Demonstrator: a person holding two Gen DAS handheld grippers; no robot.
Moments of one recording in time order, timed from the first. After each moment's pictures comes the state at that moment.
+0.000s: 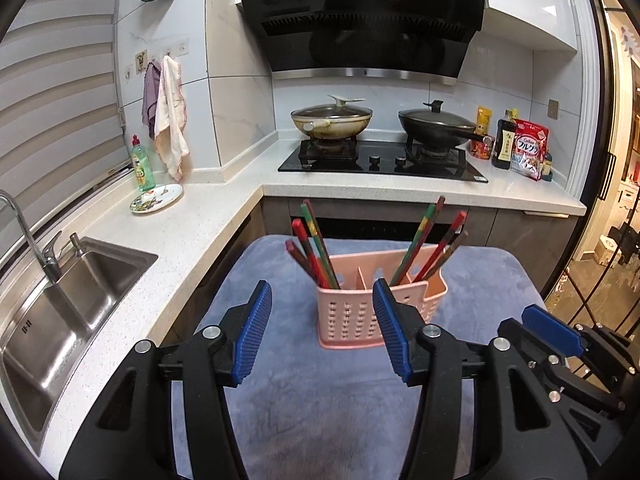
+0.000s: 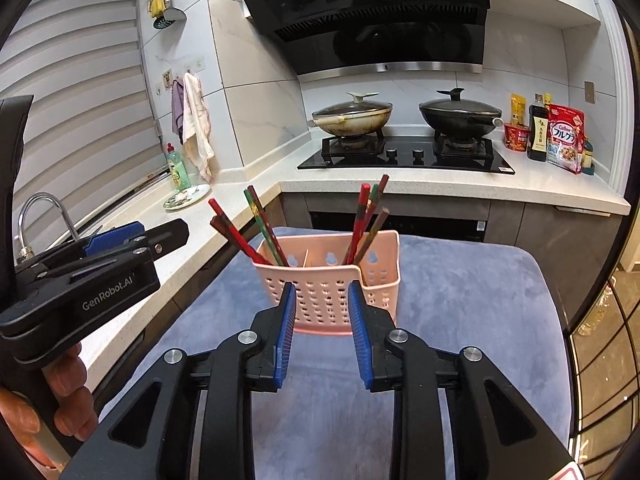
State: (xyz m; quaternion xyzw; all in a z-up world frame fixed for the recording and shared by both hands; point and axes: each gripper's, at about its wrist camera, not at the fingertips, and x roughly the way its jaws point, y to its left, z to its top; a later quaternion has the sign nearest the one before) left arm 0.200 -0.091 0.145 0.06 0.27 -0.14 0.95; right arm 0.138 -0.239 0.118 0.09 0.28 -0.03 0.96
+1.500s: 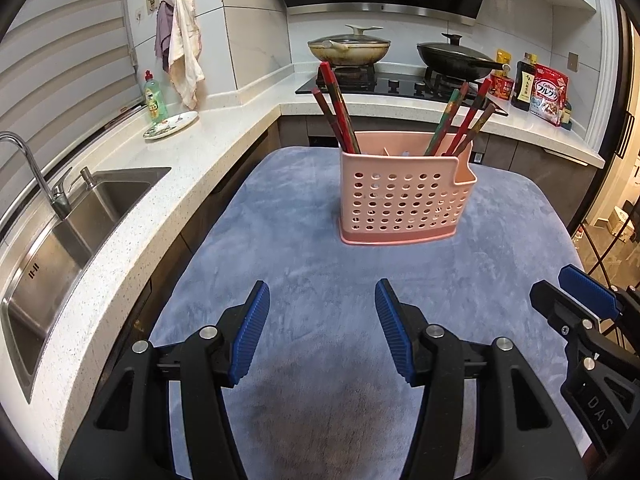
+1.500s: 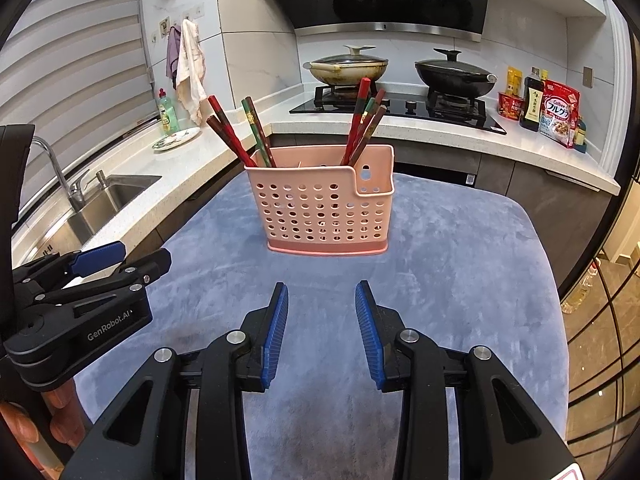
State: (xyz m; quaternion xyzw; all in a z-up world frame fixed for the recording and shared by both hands) left arm 0.168 -0.065 0.064 0.08 0.37 -0.10 0.92; right arm 0.108 -0.217 0.065 0.06 0.35 -0.04 0.94
